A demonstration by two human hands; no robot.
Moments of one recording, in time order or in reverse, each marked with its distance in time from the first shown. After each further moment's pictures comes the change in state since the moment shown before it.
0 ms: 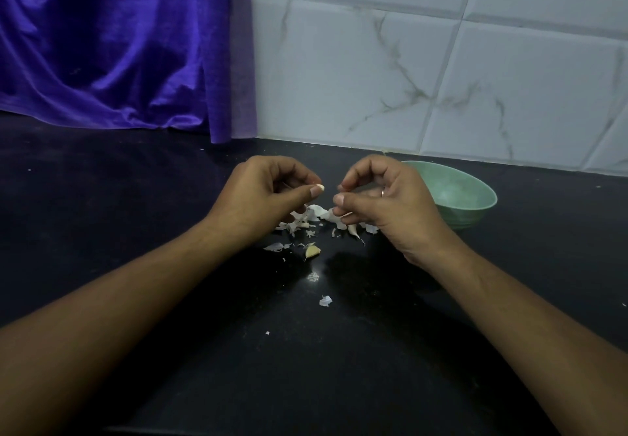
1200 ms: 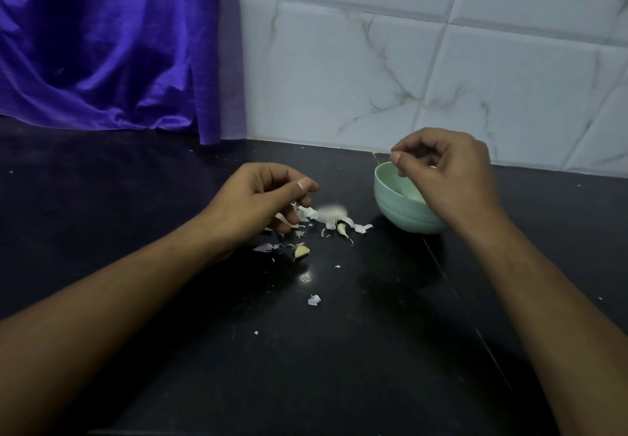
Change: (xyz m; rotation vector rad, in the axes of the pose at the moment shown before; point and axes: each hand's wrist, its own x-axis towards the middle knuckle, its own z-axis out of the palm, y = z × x) left_hand -0.003 0.001 0.002 -0.256 -0.149 -0.162; right_hand 0.012 -0.018 -0.067 -0.582 0.333 -0.231
